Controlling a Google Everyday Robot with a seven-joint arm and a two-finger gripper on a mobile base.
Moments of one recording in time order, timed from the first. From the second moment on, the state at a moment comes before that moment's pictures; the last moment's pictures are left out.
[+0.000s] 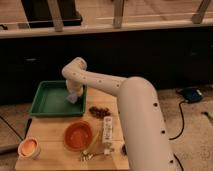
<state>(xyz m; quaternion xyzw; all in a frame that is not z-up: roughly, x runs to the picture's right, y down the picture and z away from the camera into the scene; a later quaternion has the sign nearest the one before) -0.208 0.017 0.917 -0.13 -0.22 -0.50 0.83</state>
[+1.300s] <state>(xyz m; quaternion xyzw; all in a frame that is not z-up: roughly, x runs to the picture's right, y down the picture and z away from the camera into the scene) -0.212 0.052 0.902 -0.16 -0.23 -0.52 0.81</state>
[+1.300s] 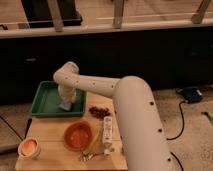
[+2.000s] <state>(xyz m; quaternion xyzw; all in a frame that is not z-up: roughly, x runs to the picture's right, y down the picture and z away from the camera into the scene) -0.258 0.010 0.927 -0.14 -0.25 -0.55 0.79</state>
